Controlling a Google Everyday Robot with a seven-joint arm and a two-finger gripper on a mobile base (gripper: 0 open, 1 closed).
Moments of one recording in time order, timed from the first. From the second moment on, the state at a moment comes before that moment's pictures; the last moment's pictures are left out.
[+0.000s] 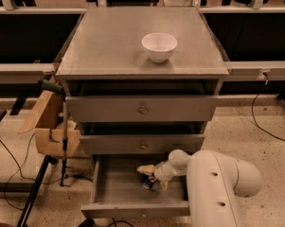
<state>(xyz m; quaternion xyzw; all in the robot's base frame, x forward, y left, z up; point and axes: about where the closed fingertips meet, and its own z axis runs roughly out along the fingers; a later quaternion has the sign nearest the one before) 0.633 -0.061 0.176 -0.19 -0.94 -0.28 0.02</state>
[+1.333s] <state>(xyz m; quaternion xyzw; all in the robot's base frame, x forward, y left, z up) 0.646 -0.022 0.168 -0.21 -0.95 -0.22 -0.04</state>
